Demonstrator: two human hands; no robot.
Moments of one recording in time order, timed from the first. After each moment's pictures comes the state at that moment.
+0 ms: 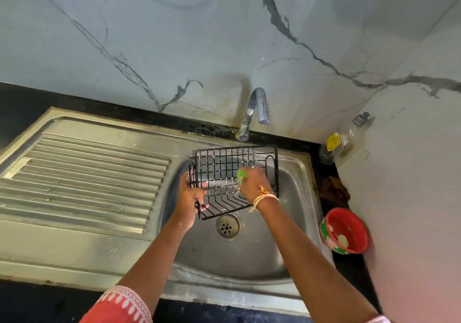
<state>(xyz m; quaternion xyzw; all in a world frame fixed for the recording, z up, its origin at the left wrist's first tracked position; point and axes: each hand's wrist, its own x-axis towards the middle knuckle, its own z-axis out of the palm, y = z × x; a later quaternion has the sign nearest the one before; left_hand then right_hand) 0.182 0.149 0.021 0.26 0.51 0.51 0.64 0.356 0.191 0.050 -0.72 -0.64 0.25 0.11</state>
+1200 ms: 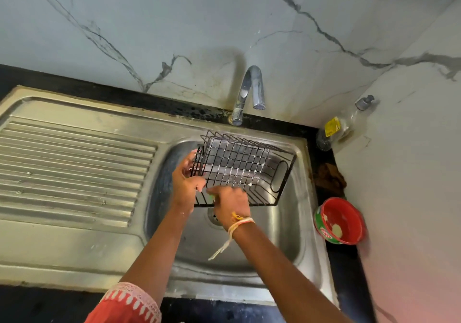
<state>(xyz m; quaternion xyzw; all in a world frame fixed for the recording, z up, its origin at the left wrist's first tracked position) 0.204 0.170 -0.002 0.32 0.49 0.57 0.58 0.322 0.135 0.022 -0.66 -0.72 0.20 0.04</state>
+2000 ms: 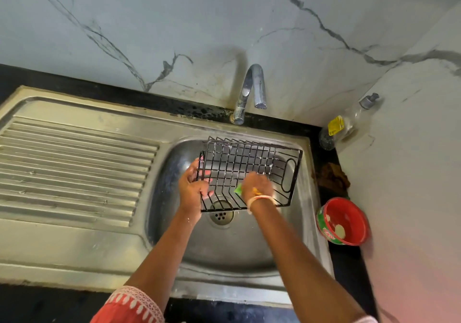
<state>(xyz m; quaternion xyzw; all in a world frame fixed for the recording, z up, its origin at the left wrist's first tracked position) 0.218 0.160 -0.009 0.25 0.51 0.54 0.61 0.369 0.183 0.019 -0.77 -0.61 0.17 -0.05</state>
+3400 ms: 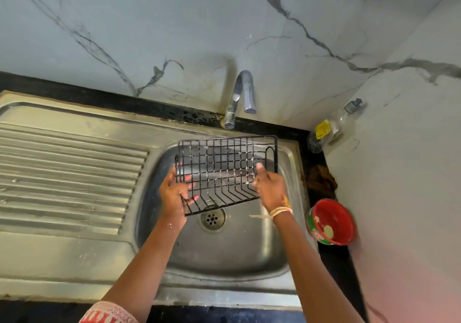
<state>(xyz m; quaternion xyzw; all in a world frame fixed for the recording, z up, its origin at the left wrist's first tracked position) 0.199 0.159 -0.001 0.16 0.51 0.54 0.64 0.411 0.164 0.041 -0.74 -0.42 0.39 0.36</state>
